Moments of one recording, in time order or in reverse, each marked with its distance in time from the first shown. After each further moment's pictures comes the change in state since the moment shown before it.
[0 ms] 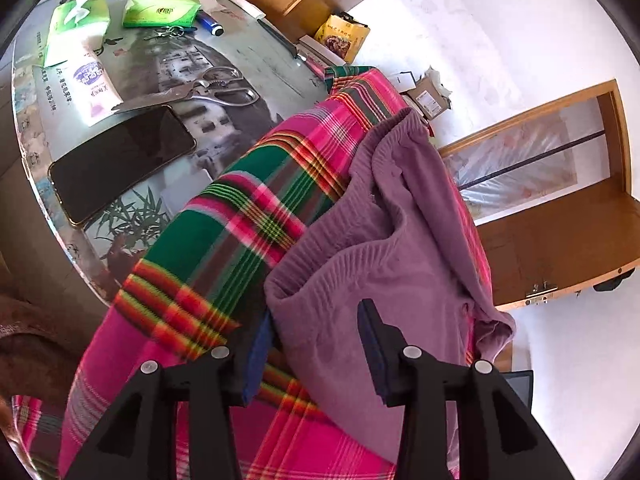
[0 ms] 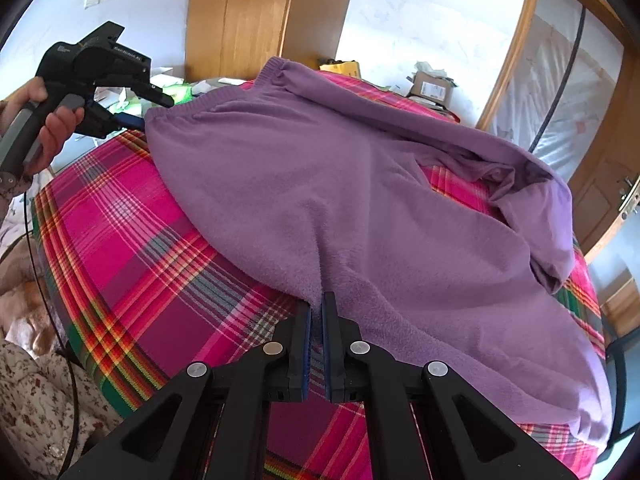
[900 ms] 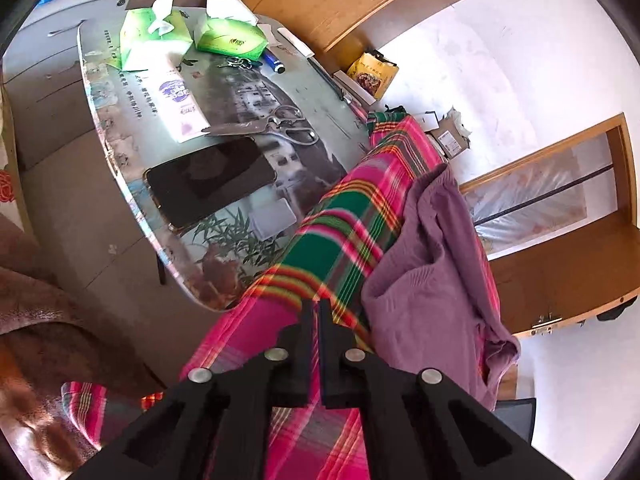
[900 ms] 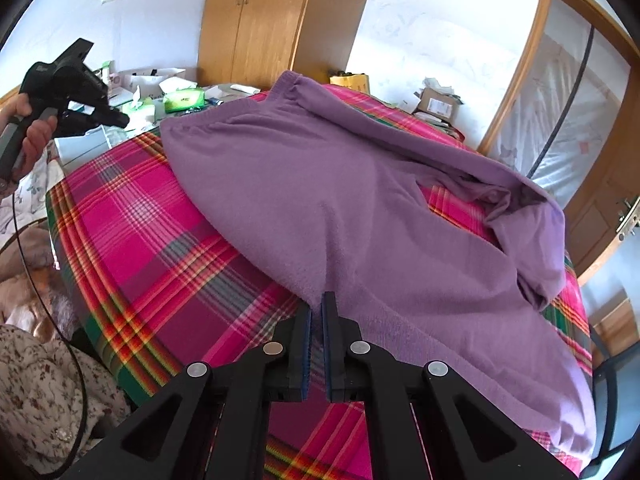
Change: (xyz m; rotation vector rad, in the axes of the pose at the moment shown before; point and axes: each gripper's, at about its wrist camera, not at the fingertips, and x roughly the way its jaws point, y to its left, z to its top) left arm -0.069 0.056 -0.015 -0.039 -0.103 0.039; right arm -0.021 0.003 0.005 -0.061 -0.038 -0.003
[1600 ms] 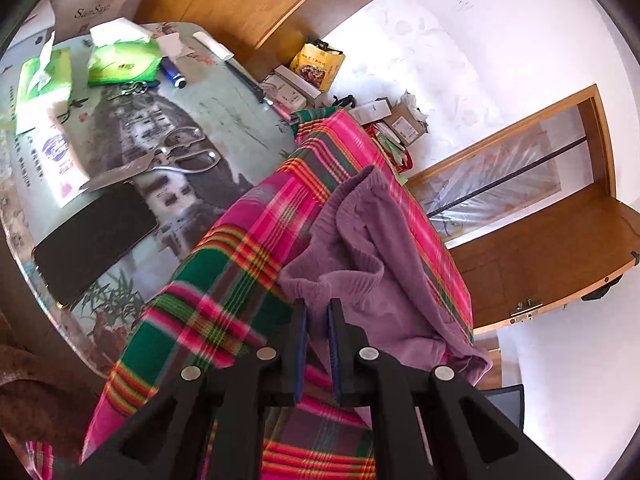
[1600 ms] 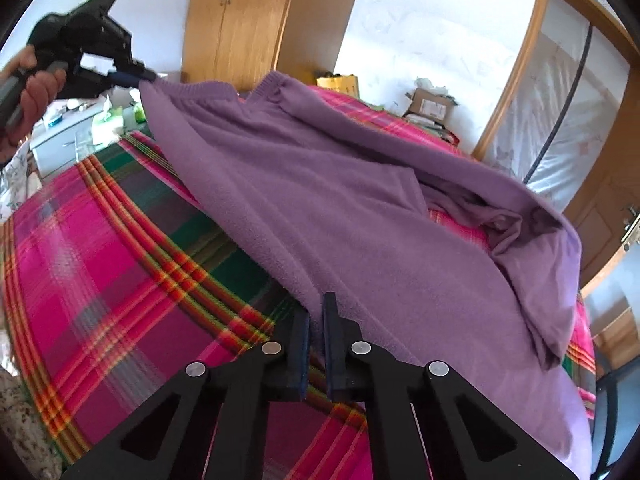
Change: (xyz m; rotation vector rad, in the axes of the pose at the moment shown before) left arm 0.054 -0.097 0.057 0.083 0.024 -0.093; right arm 0.053 -0.032 0.039 0.018 -0.020 -0.015
